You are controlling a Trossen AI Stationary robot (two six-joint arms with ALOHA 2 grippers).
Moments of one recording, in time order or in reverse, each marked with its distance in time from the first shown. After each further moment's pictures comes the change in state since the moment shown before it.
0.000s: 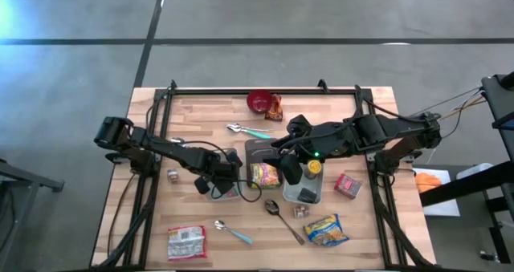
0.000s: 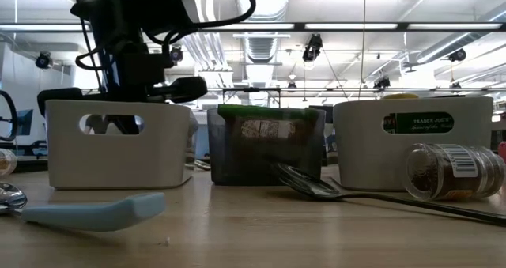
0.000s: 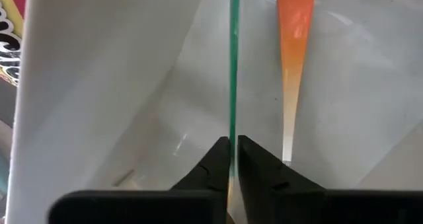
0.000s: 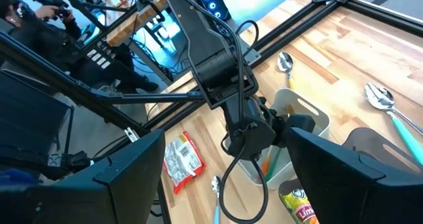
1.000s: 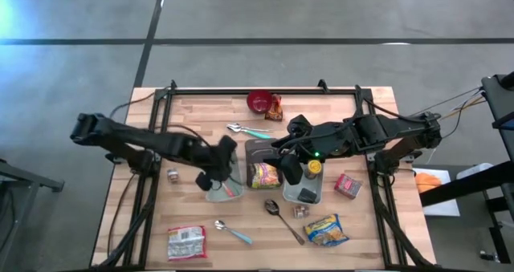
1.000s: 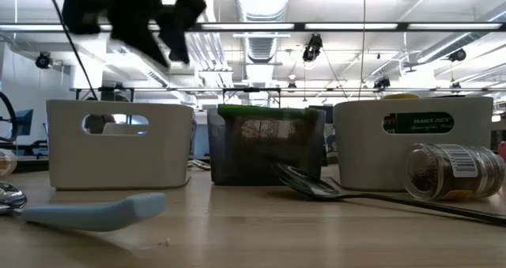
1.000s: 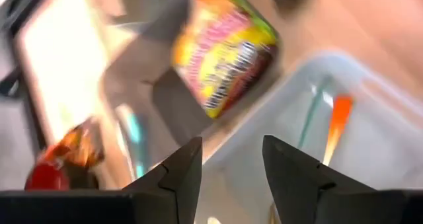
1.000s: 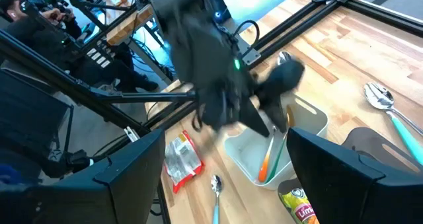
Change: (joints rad) left arm 0.020 -0.300 0.150 -0.078 -0.019 -0.265; right arm 0.000 -0.002 0.000 -0.003 -0.002 -0.004
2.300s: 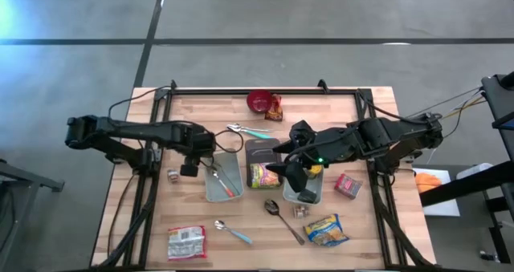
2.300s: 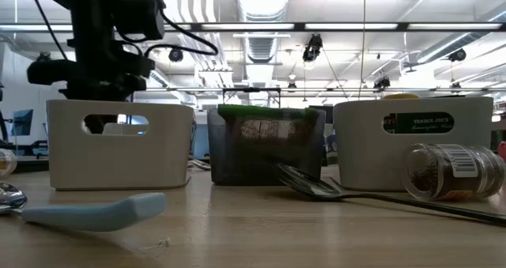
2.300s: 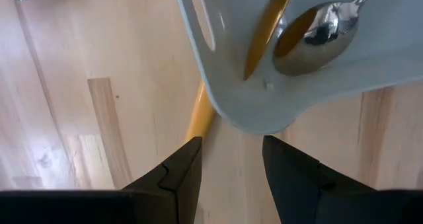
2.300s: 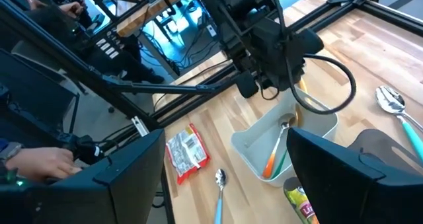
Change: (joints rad) left arm 0.244 -0.045 -0.259 -0.290 0.004 -0.344; right arm 0.042 -0.006 0.000 0.005 0.003 -0.037
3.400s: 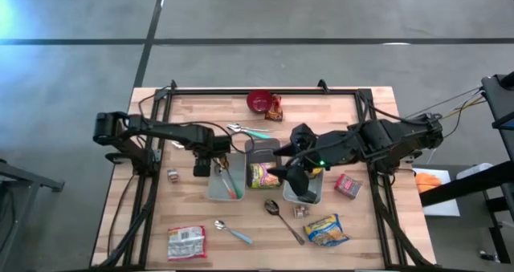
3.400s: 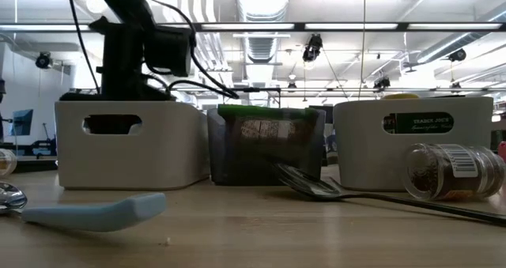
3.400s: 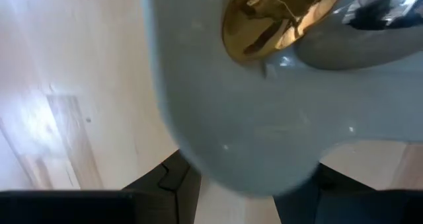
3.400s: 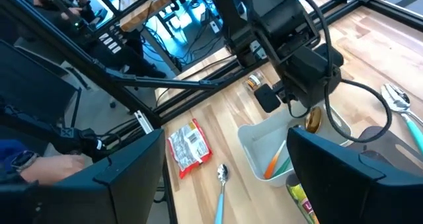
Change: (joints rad) left arm 0.036 0.296 0.069 0.076 0.007 -0.058; right arm 0.021 0.000 0.000 -0.005 -0.001 -0.005
